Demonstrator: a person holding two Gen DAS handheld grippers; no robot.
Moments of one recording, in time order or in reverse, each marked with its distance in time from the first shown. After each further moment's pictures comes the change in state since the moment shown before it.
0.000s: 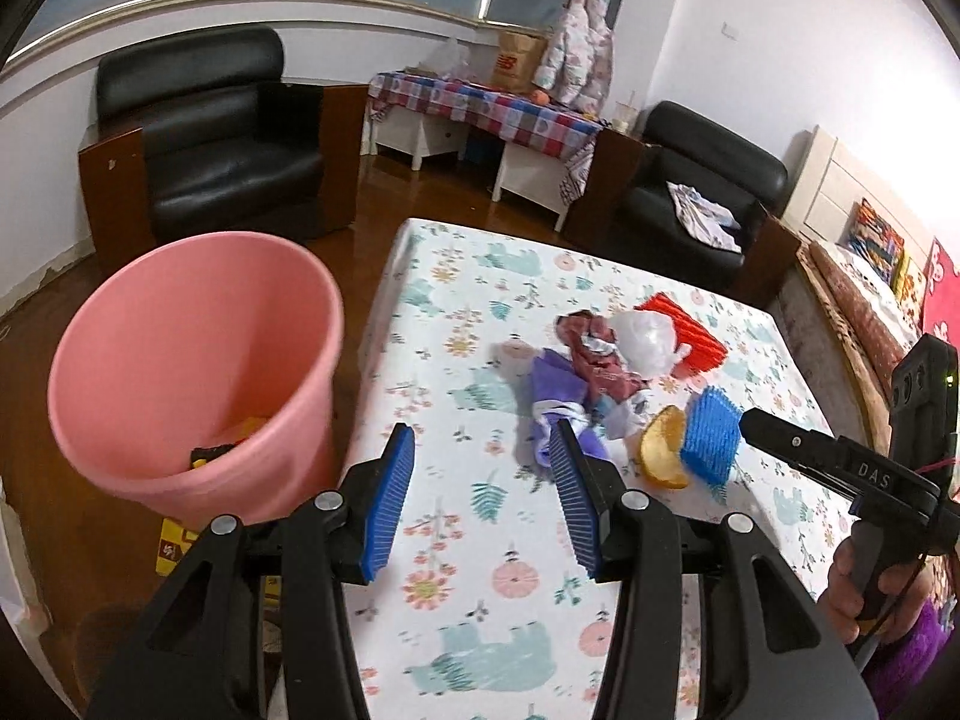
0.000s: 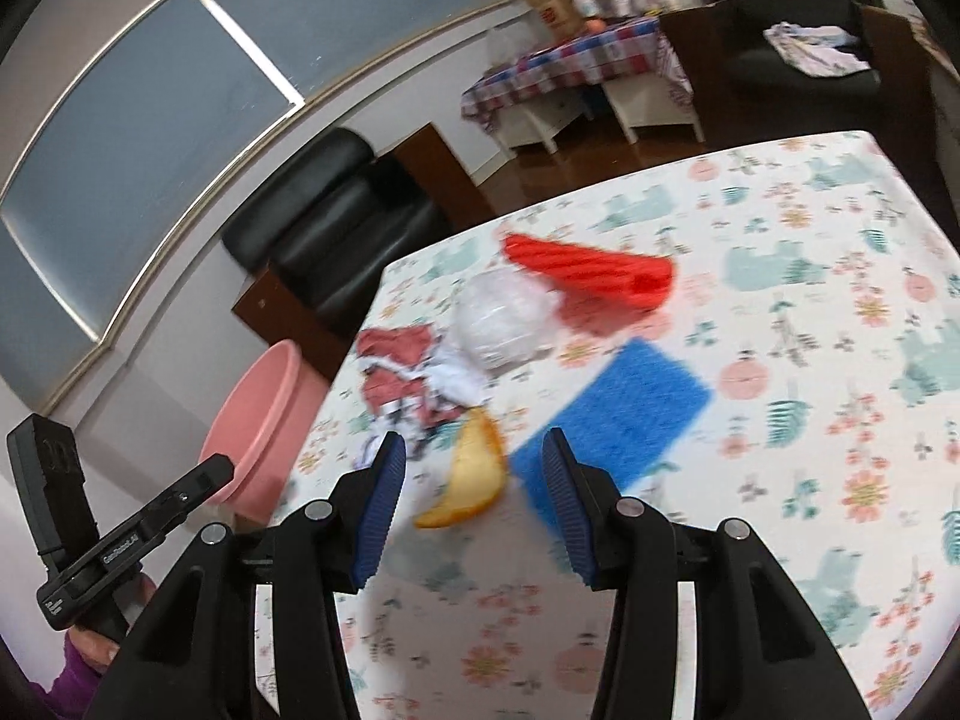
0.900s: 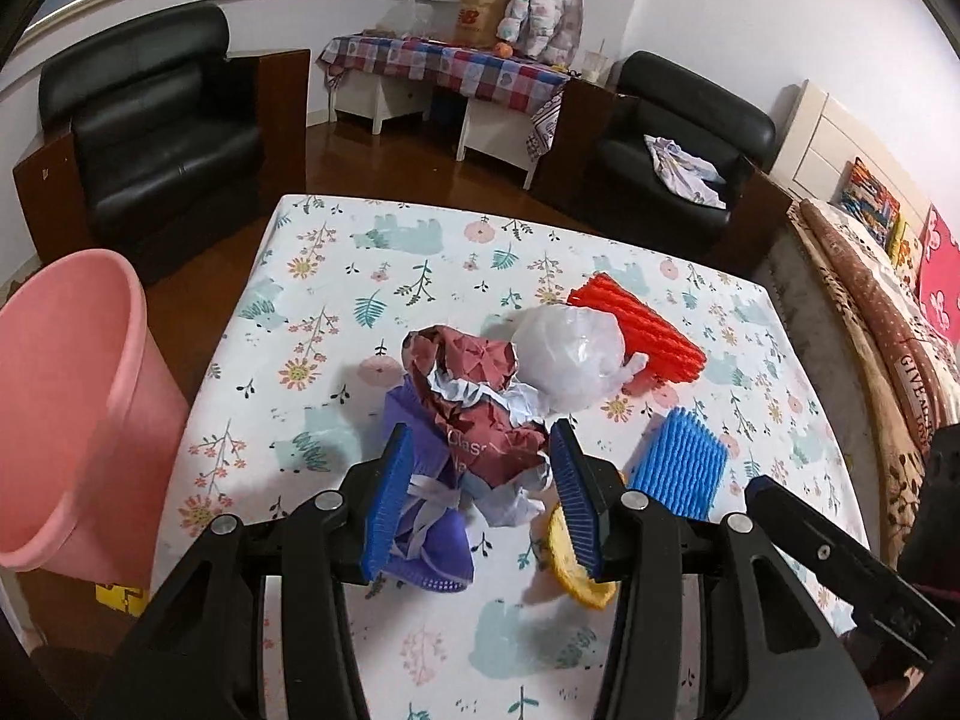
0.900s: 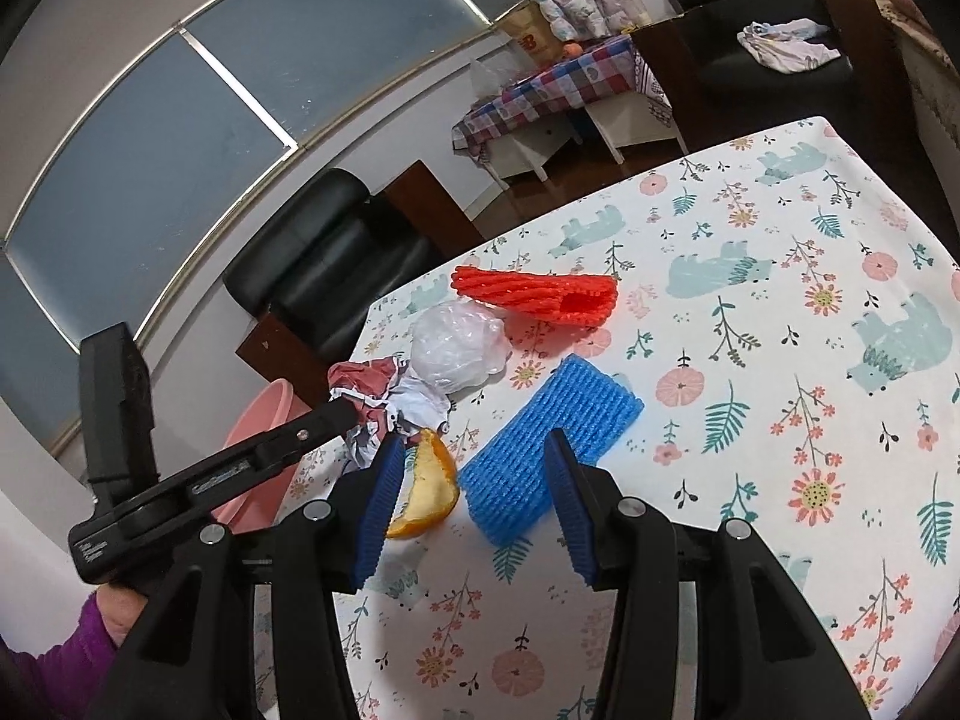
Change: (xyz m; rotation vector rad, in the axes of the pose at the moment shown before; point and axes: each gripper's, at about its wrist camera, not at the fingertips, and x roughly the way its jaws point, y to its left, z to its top) left arm 0.091 -0.066 0.025 0.038 0.103 -0.032; right arm -0.009 -0.024 -0.004 0.041 -0.074 0.039
